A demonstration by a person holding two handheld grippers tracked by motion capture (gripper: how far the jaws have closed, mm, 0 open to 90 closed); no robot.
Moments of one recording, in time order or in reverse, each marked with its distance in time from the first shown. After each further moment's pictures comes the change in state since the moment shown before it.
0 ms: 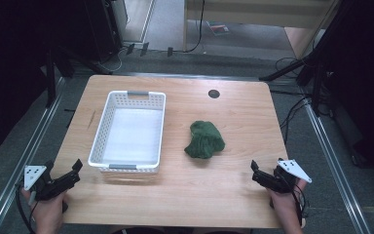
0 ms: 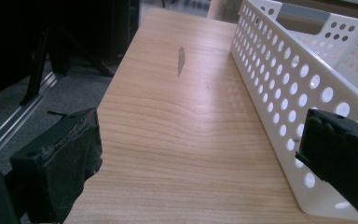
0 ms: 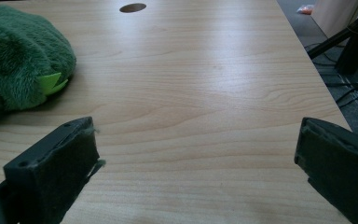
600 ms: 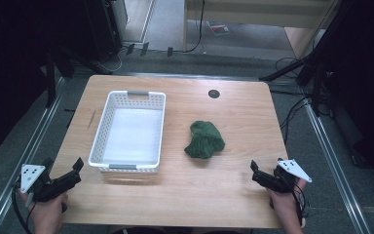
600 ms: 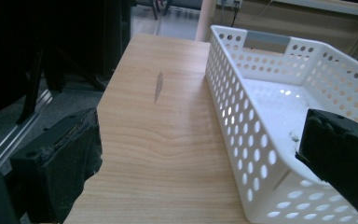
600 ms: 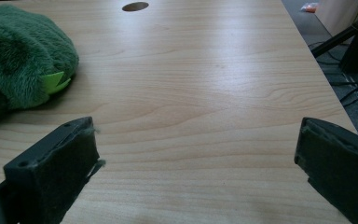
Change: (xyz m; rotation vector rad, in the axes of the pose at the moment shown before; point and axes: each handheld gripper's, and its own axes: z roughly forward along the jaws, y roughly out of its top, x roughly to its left) left arm -0.029 0.030 -0.026 -0.036 -0.028 0.041; right arm 0.000 0.000 0.000 0.007 0.012 0.002
